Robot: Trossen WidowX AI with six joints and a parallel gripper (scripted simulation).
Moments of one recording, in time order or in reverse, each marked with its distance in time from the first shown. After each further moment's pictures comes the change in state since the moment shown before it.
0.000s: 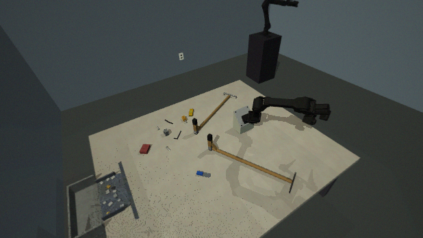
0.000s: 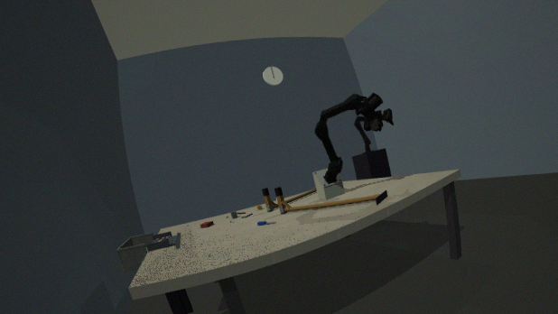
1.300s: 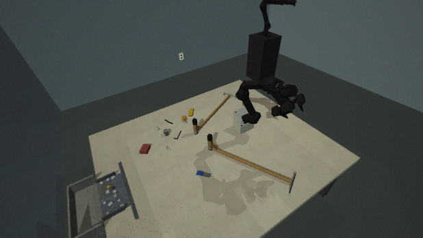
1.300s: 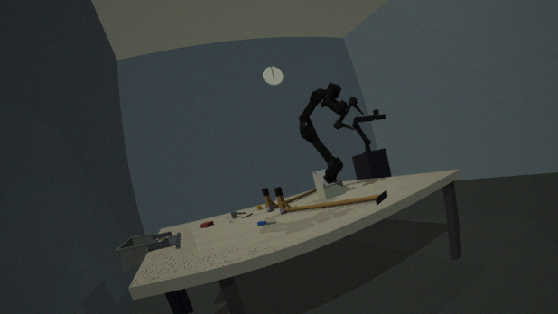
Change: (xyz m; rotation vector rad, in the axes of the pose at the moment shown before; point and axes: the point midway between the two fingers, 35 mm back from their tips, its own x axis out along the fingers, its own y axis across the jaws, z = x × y) arm -0.164 -0.067 0.029 -0.692 -0.655 0.287
